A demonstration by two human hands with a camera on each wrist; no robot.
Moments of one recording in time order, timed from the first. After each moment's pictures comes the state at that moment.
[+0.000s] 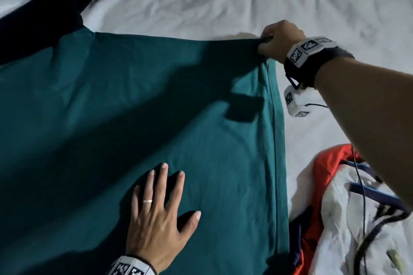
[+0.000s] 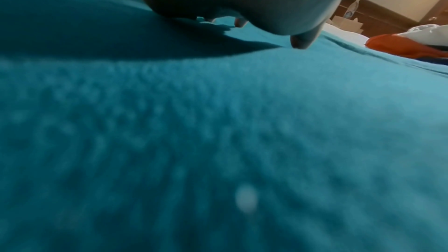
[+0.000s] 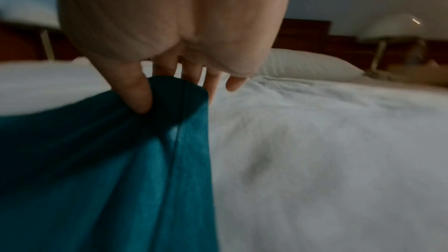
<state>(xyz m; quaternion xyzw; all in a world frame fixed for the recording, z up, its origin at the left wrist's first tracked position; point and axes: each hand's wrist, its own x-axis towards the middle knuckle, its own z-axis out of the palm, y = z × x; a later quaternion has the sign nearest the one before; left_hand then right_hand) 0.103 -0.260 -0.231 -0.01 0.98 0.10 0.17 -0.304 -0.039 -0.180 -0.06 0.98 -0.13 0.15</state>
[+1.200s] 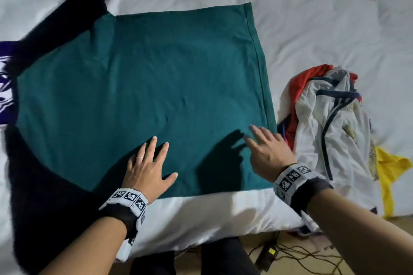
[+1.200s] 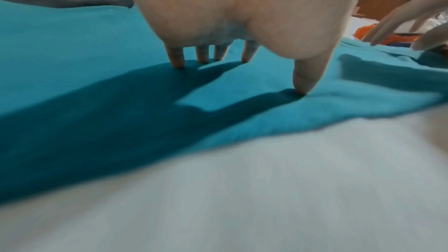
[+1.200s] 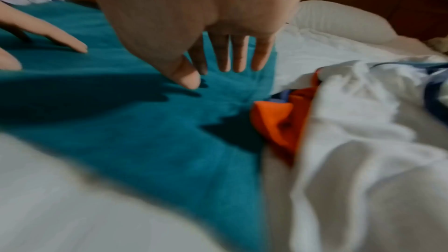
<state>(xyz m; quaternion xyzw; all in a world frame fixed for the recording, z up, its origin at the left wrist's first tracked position) 0.194 -0.352 -0.185 0.01 0.95 0.06 0.29 0.143 -0.022 -0.160 -0.19 0.96 0.02 0.19</state>
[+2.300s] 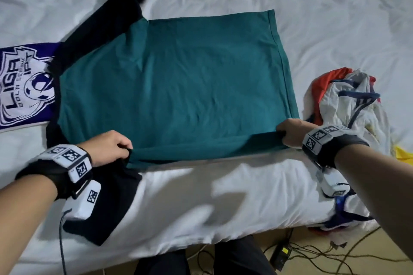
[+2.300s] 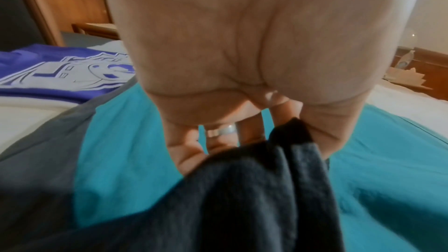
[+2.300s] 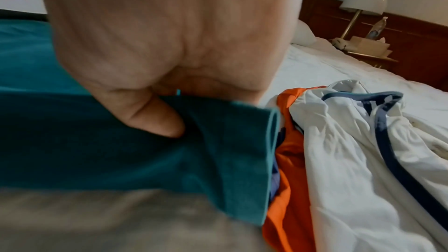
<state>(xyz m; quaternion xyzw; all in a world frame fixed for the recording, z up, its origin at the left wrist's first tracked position) 0.117 -0.536 -0.118 -0.05 0.87 0.19 0.44 0.080 -0.062 -0.117 -0.05 0.90 0.01 0.42</state>
